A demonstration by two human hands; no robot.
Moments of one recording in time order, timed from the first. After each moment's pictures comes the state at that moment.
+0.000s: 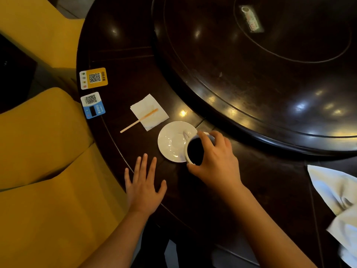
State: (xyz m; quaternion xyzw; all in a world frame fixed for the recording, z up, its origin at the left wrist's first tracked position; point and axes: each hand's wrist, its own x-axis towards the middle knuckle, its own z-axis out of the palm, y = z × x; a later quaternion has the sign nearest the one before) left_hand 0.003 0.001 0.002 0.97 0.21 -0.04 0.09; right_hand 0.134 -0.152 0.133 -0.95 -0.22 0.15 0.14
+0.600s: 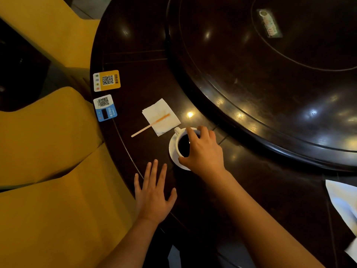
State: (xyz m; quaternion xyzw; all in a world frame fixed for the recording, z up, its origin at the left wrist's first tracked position) left_hand 0.003 0.001 0.001 0.97 0.21 -0.06 0.10; right_hand 0.164 -0.086 0.095 -0.95 -0.27 0.15 0.10
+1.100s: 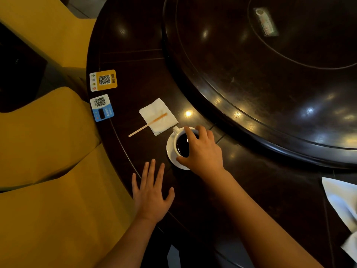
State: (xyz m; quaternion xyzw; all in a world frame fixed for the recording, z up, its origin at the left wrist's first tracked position) left_hand 0.004 0.000 0.002 0.97 0.21 -0.06 0.11; right_hand 0.164 -0.094 0.087 -0.95 -0.28 0.13 0.10
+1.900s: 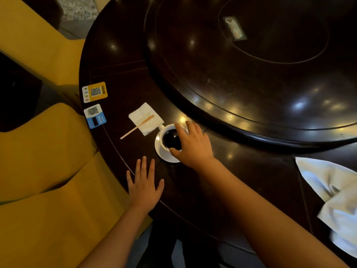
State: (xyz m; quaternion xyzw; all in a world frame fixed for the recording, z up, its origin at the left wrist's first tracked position) left_hand 0.010 -0.004 0.025 0.97 0.20 -0.13 0.07; right_hand 0.158 -0.125 0.116 -0.94 -0.28 0.13 0.11
